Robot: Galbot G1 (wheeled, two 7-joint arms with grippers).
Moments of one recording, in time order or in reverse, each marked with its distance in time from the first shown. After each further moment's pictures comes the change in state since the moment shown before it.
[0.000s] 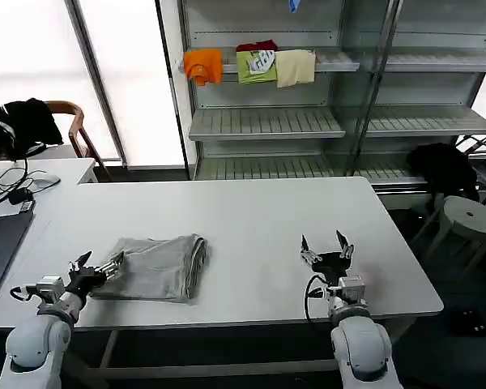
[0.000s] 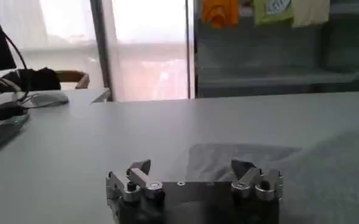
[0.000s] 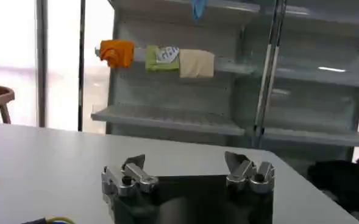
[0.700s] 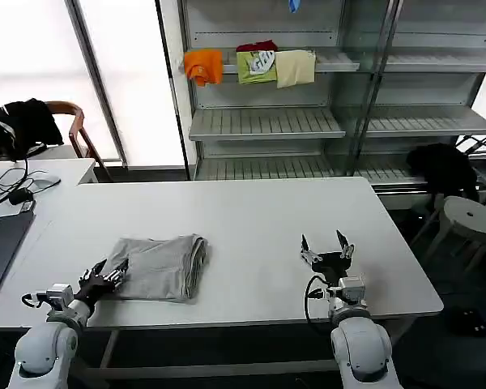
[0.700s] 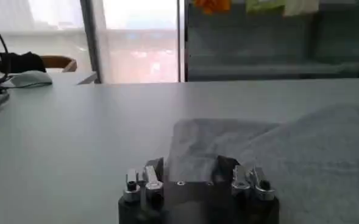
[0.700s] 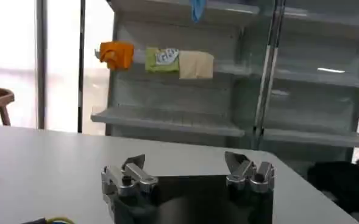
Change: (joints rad) left arm 0.014 -0.031 0.016 0.023 0.012 0.009 0.039; right arm -0.007 0.000 0.003 0.010 -0.001 0.004 0.003
